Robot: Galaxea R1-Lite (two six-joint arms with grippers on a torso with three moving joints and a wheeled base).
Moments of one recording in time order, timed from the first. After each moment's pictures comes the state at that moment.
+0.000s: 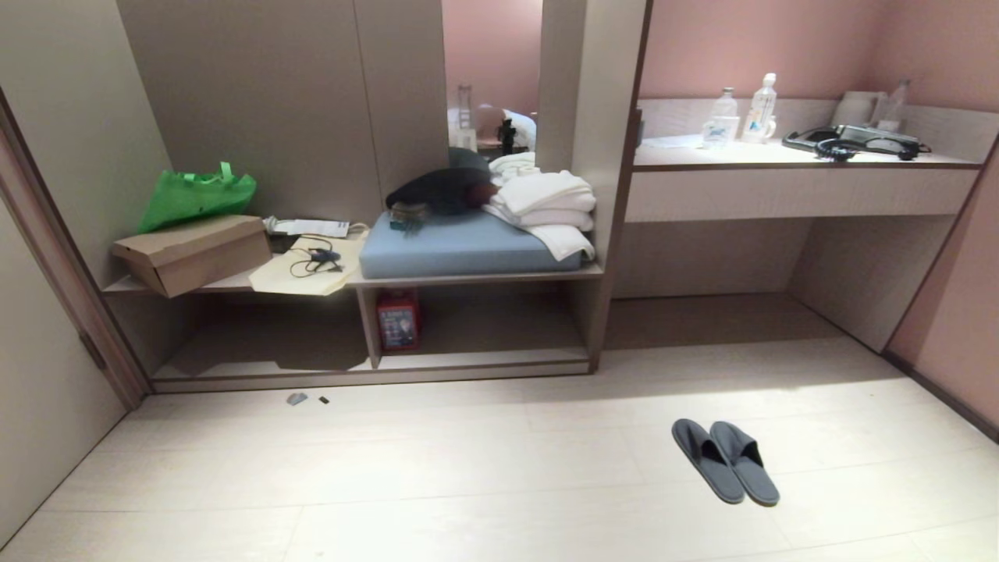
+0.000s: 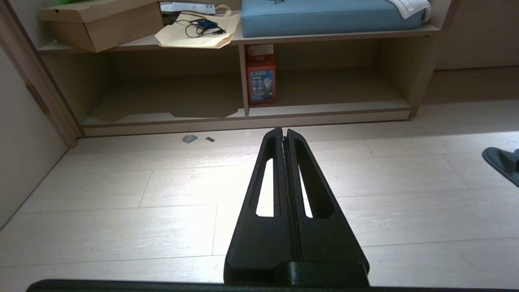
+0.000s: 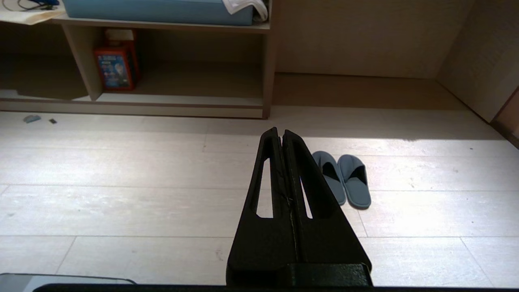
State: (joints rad) left arm 0.00 0.00 0.00 -0.02 0.00 0.01; right arm 0.00 0.00 0.00 0.00 0.01 -0.03
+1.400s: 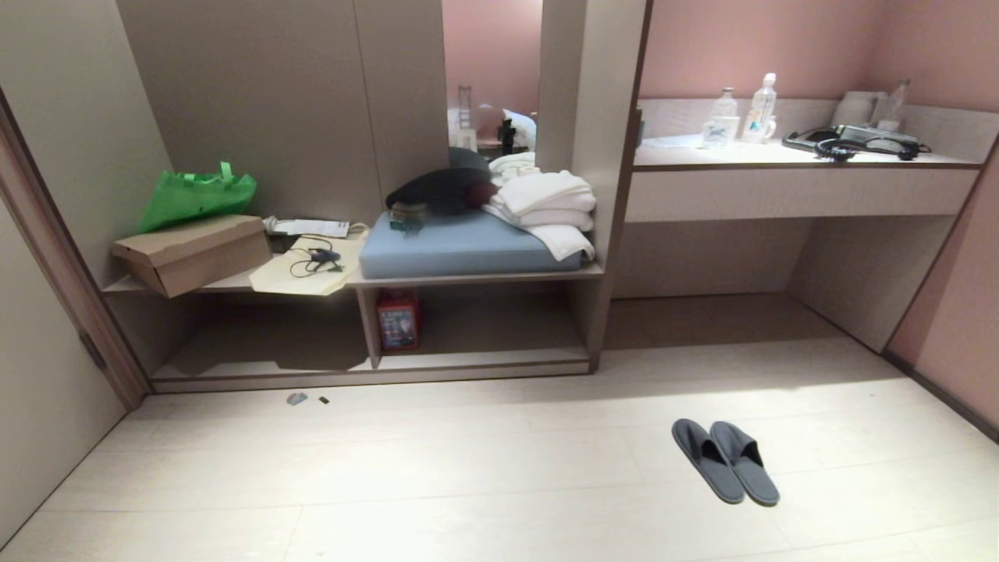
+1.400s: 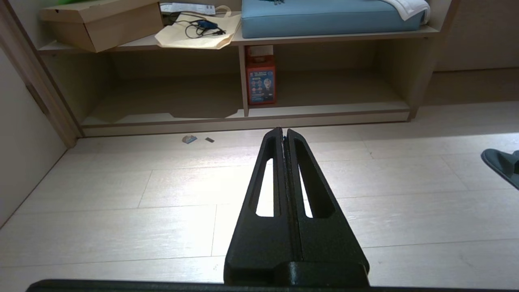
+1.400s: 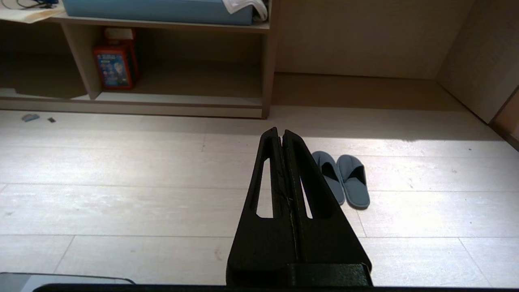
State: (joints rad) left arm 0.00 0.00 0.00 -0.02 0.00 0.00; right arm 0.00 0.00 0.00 0.00 0.01 -0.03
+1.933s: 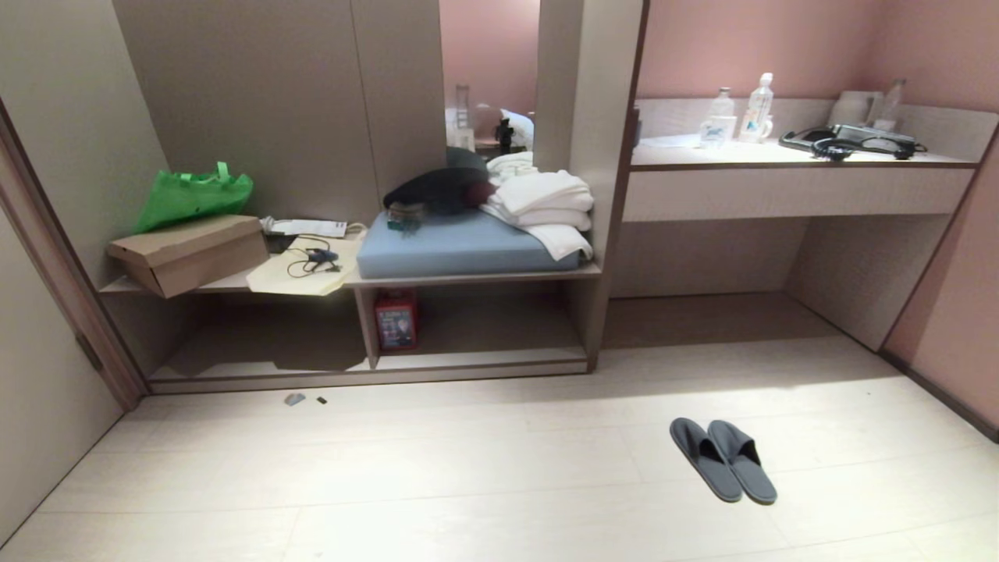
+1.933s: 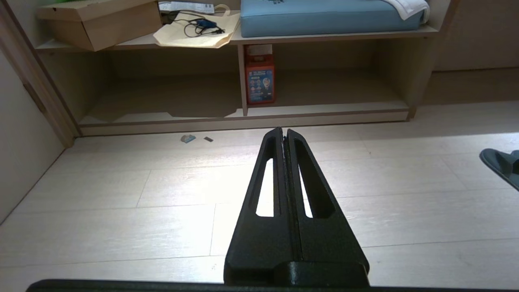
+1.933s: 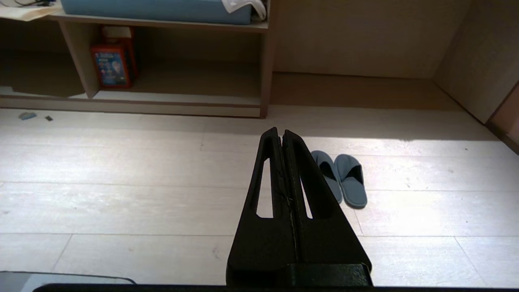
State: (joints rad) left arm 0.00 0.00 0.00 -0.02 0.00 0.00; right arm 0.00 0.00 0.00 0.00 0.01 -0.03
